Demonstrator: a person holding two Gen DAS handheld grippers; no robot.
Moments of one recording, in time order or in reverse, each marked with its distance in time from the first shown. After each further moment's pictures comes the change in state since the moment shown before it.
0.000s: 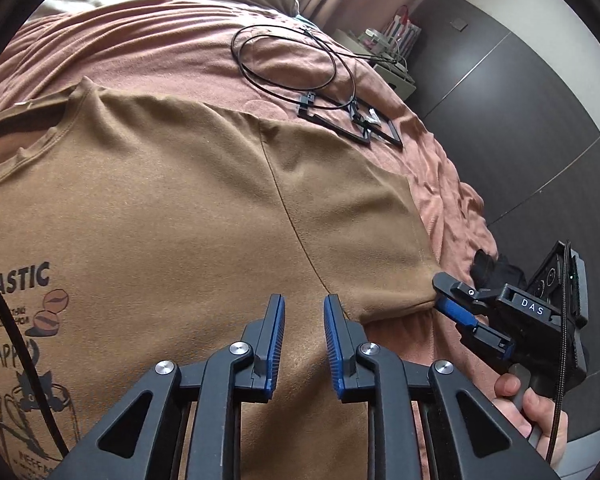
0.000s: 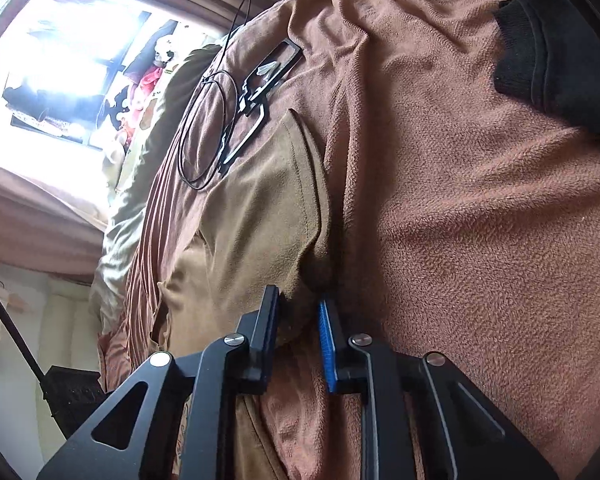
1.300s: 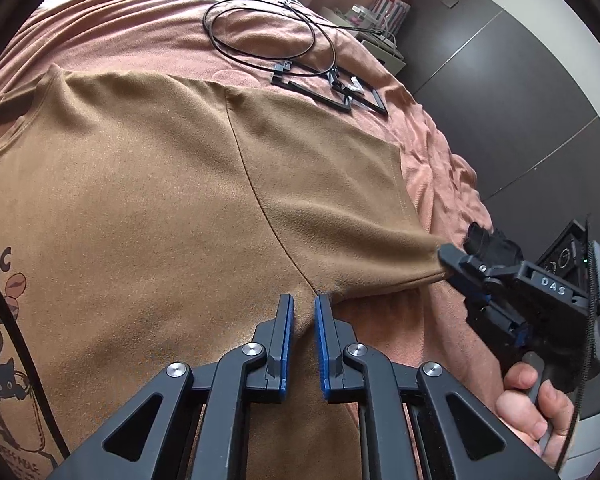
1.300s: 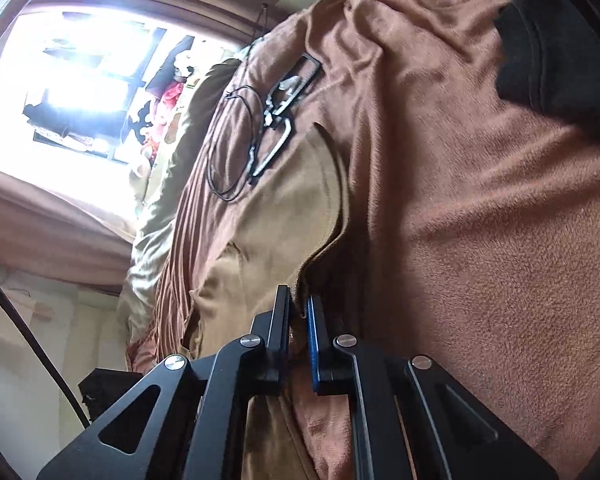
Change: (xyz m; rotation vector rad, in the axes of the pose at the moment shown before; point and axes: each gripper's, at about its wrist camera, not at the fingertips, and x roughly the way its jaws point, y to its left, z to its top) left arm 0.021 -0.020 -0.010 0.035 0.081 -0.012; right arm -0.023 0.002 -0.009 -0.015 -0.051 0.128
